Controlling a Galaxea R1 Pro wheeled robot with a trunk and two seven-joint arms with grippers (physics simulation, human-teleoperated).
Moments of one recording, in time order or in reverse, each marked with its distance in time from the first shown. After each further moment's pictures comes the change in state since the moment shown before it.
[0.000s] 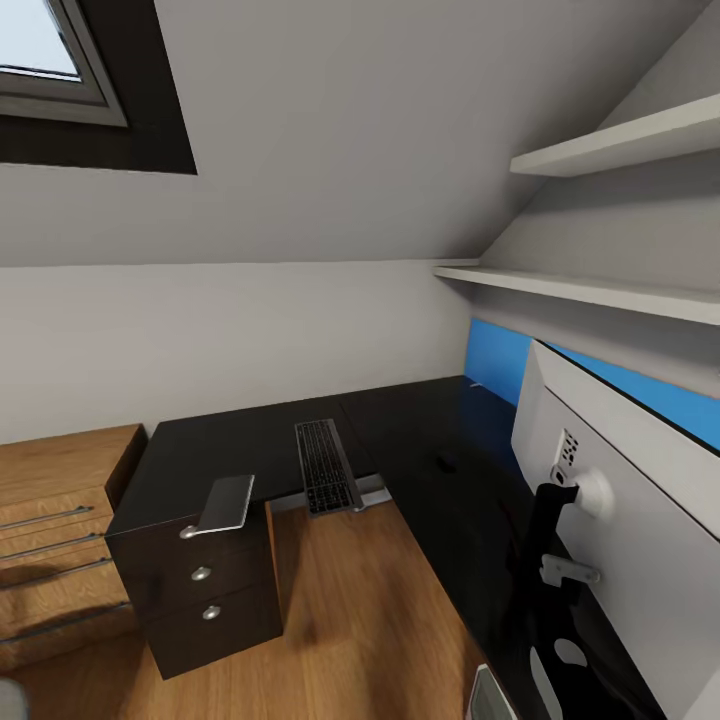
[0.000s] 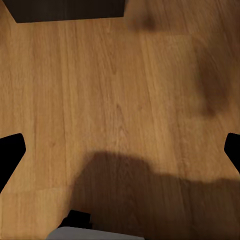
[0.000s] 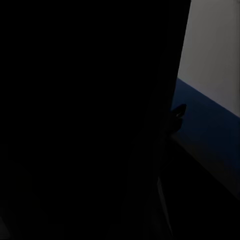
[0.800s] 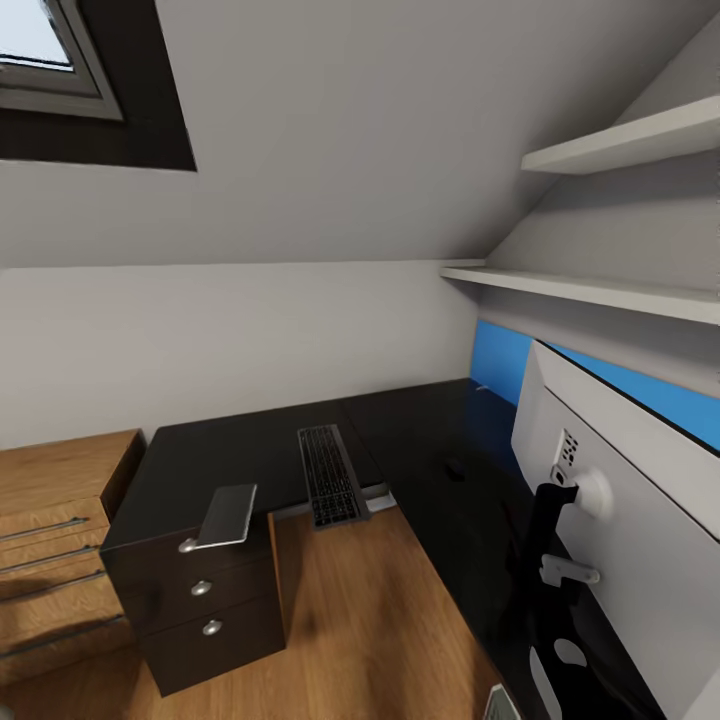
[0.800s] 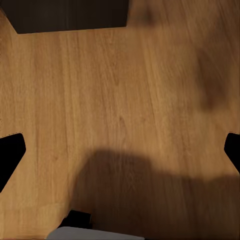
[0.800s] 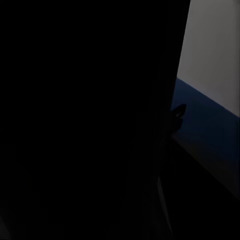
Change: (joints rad) left arm 0.000 0.000 -0.001 0.000 -0.001 0.001 0.000; right arm 0.000 0.001 0.003 0.001 -0.004 0.000 -0.003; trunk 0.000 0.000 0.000
